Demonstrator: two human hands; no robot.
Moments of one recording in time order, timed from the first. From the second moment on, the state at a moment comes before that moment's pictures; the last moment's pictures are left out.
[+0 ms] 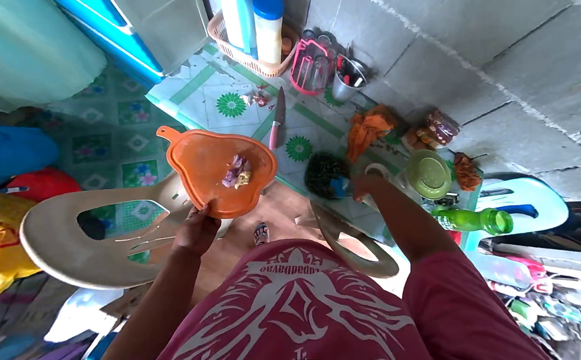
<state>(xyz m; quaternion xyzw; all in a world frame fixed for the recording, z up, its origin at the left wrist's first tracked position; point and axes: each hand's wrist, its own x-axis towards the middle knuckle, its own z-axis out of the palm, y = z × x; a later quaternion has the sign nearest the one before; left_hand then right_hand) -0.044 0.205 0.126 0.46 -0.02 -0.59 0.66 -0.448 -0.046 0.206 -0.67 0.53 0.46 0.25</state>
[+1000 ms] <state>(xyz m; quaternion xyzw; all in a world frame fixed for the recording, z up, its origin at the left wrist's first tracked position) -0.106 0.172 0.164 0.42 -0.12 -0.64 0.64 -0.589 0.092 0.204 -0.23 0.78 -0.49 0.32</state>
